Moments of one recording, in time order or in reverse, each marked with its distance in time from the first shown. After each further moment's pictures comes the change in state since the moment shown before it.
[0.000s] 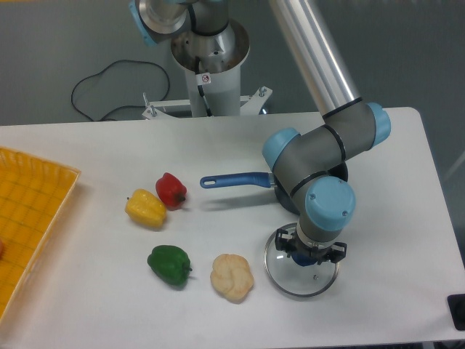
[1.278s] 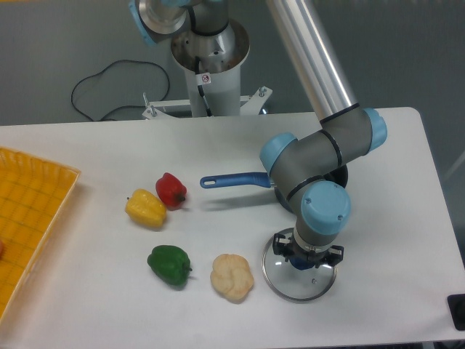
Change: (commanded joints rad) arm -0.012 -0.017 0.000 0.023 0.000 -0.029
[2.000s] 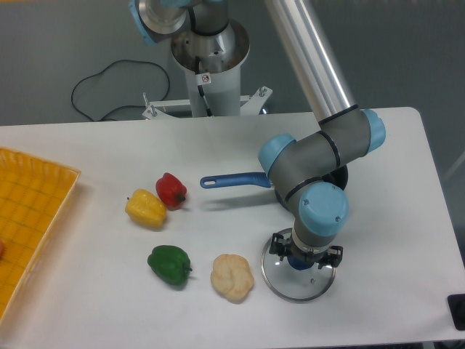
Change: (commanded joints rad) arm -0.002 0.011 -0.006 0.000 0.002 0.011
